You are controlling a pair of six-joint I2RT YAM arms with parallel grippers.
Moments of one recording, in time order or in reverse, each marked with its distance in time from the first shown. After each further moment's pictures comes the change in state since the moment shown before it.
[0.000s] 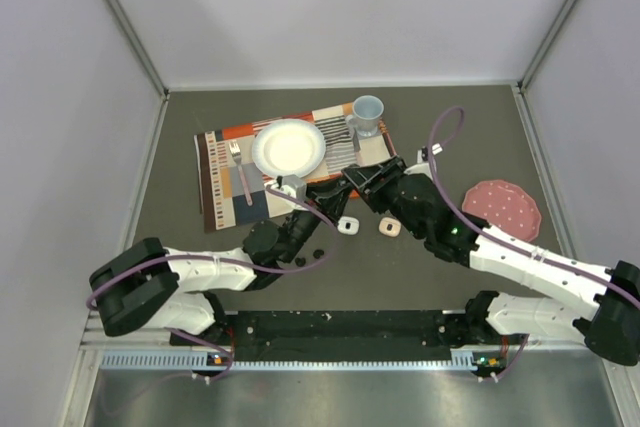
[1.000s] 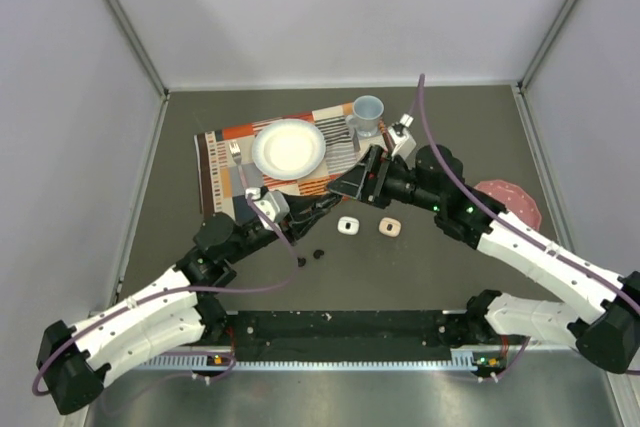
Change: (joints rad) left arm 0.190 -0.610 0.026 -0.808 0.550 0.256; right arm -0.160 0.004 0.194 -0.172 -0.618 -0.423
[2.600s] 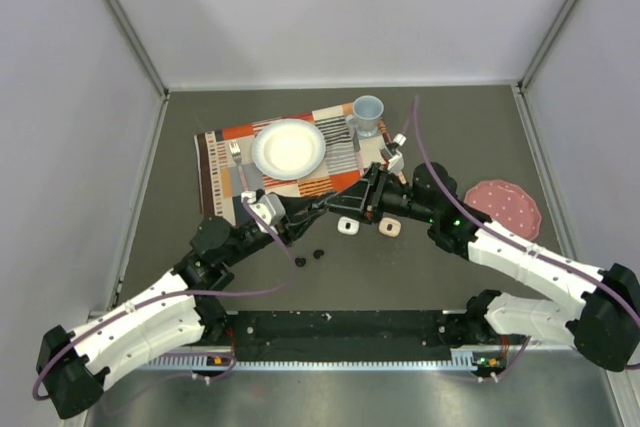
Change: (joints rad) left arm 0.011 -0.040 -0.031 -0.021 0.014 0.014; right arm -0.001 0.020 -0.234 0.344 -0.197 0.322
